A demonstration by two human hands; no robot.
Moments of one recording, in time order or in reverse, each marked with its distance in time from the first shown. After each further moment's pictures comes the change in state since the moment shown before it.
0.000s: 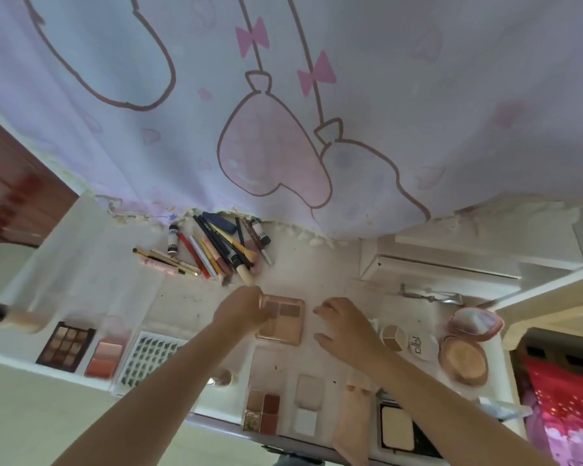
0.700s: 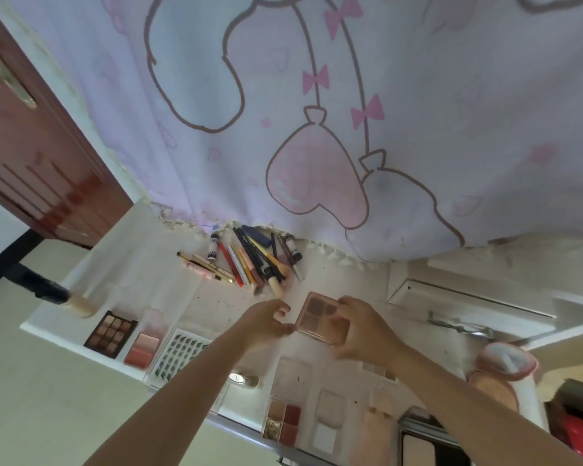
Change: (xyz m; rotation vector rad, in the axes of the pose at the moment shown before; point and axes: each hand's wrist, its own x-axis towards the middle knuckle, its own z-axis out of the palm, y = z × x) left_hand -0.031 -0.024 -0.015 -0.358 -0.061 0.082; right_hand 0.020 -0.024 -0.032 0.147 -0.028 -0.082
